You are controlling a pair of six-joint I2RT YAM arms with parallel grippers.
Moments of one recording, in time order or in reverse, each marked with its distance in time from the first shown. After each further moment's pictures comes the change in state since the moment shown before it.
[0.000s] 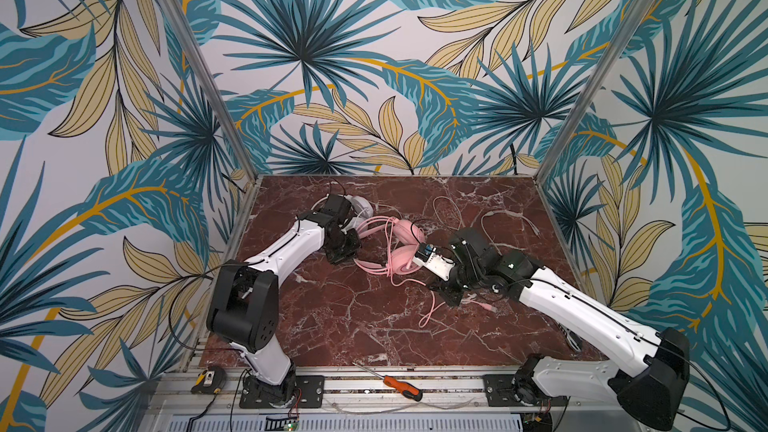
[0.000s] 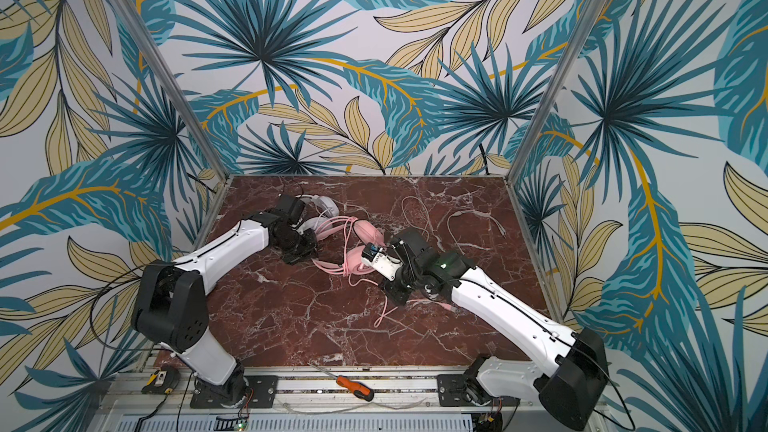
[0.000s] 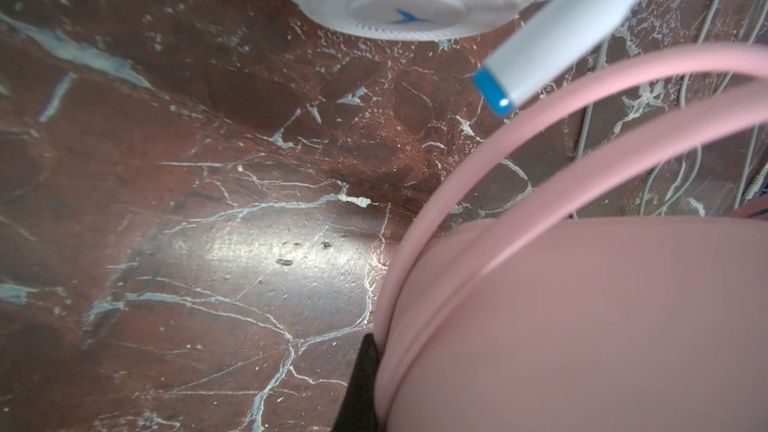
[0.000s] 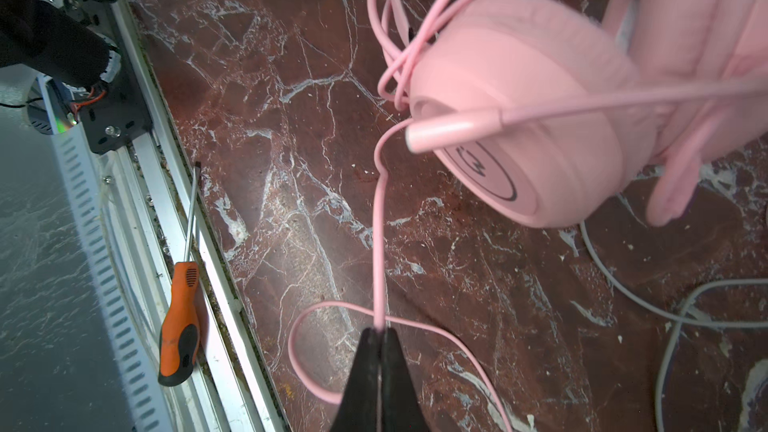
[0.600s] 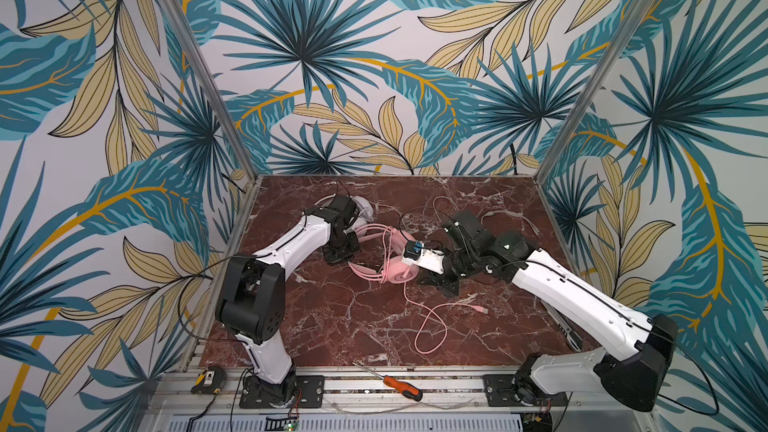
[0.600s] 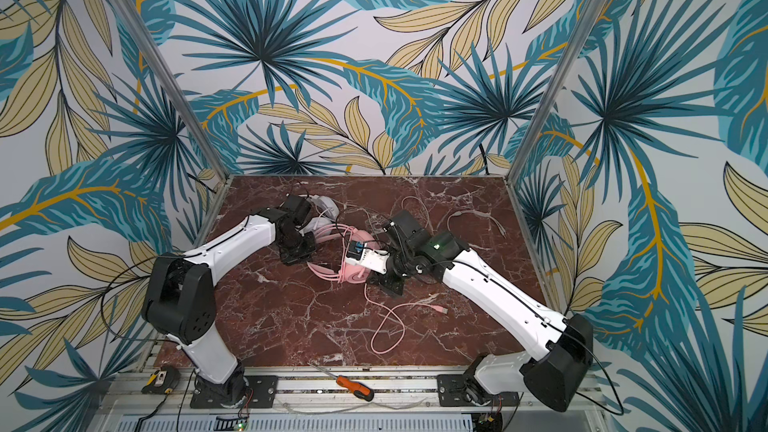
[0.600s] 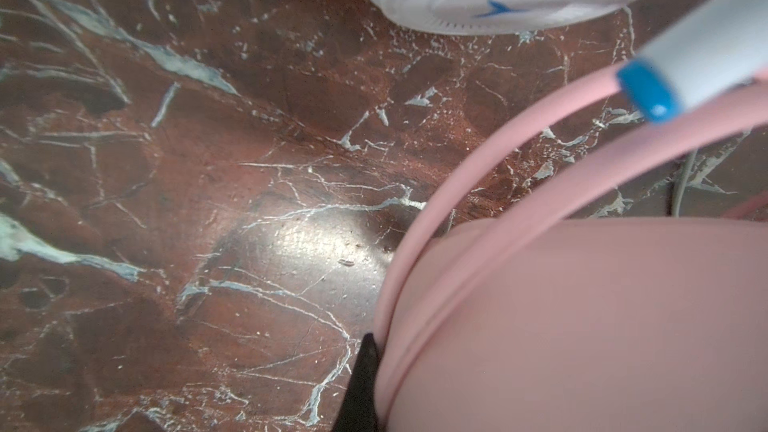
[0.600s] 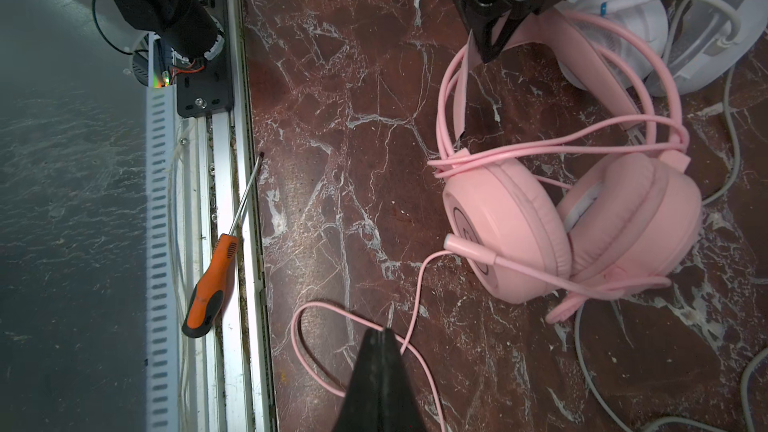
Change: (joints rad) left arm -0.033 0.062 0.068 -0.121 -0.128 0.037; right arm 0.003 0.109 0.207 -0.142 -0.139 -0.256
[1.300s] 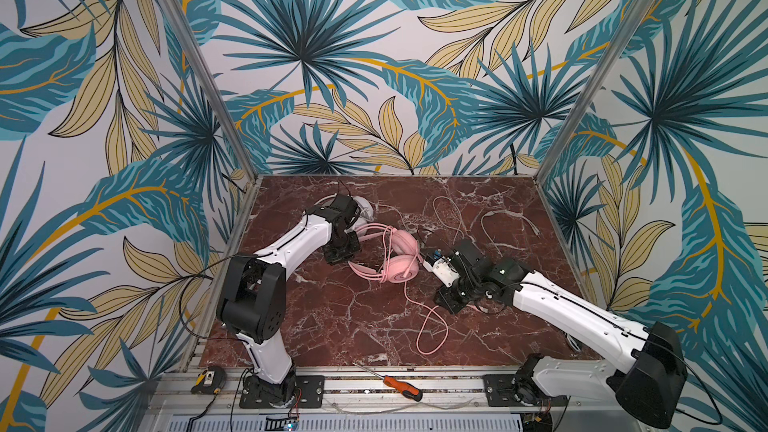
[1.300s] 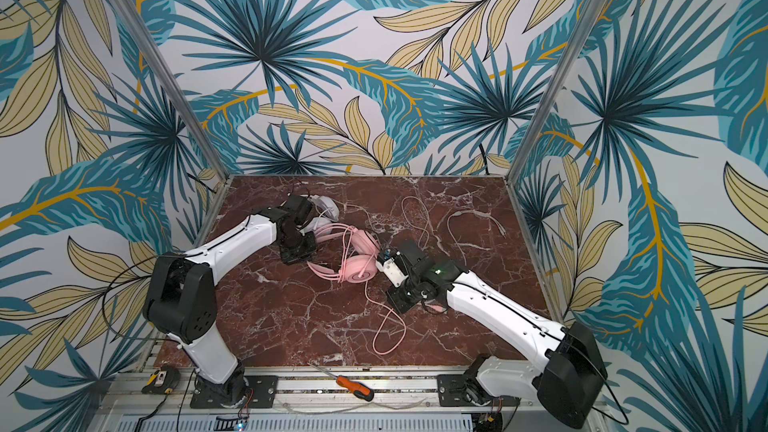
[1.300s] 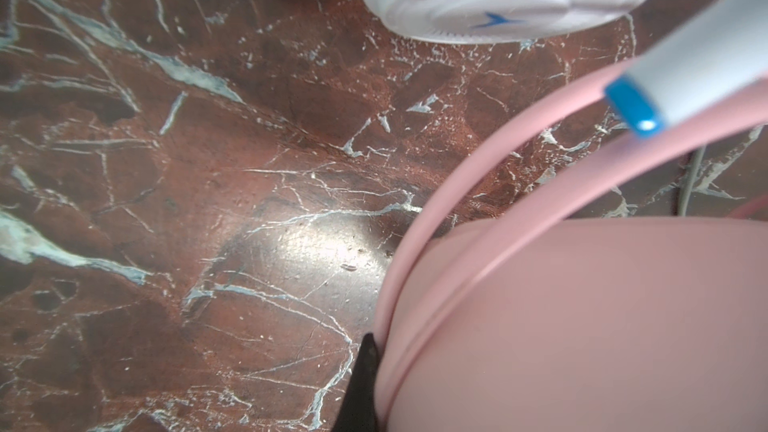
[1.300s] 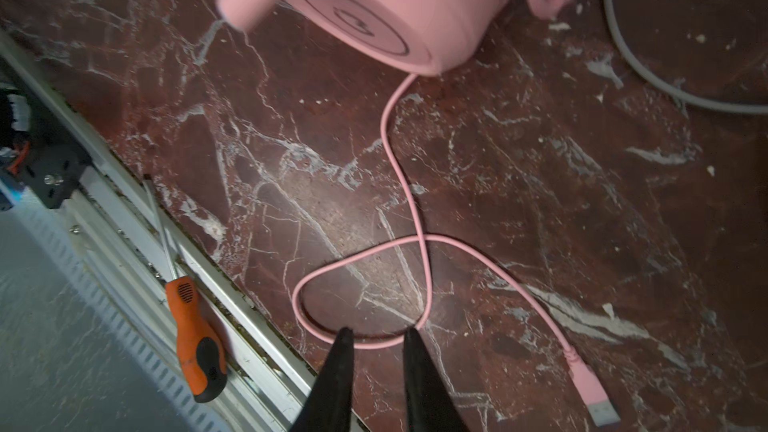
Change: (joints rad) left arm 0.000 0.011 0.006 -0.002 -0.019 0.000; right arm 0.000 -0.114 -0.377 0.113 0.269 0.698
